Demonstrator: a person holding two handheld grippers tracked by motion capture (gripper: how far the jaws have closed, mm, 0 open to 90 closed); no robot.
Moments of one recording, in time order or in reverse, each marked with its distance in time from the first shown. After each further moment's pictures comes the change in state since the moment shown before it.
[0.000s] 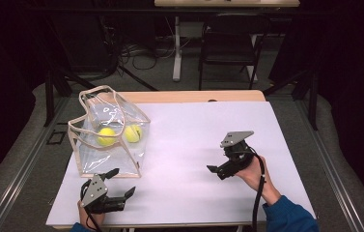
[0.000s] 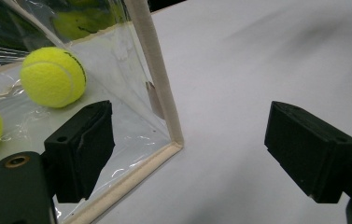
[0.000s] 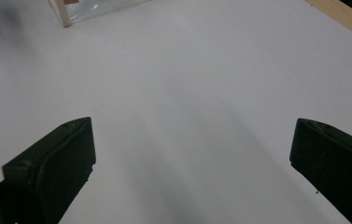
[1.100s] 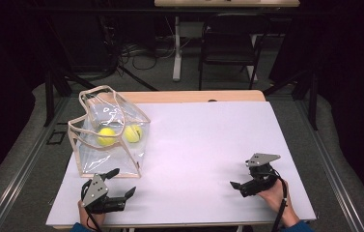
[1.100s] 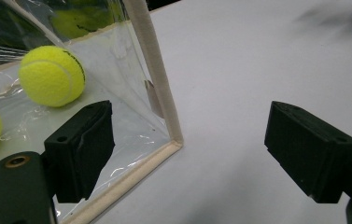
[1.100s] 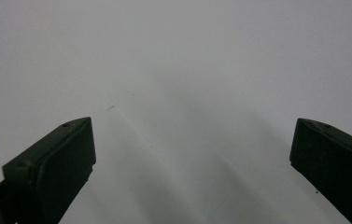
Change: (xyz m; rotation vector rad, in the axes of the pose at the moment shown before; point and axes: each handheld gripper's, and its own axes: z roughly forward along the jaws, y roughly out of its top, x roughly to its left) left arm -0.001 0.000 0.001 0.004 -0.004 0.004; right arm -0.009 -0.100 -0.017 0.022 -0.076 0.134
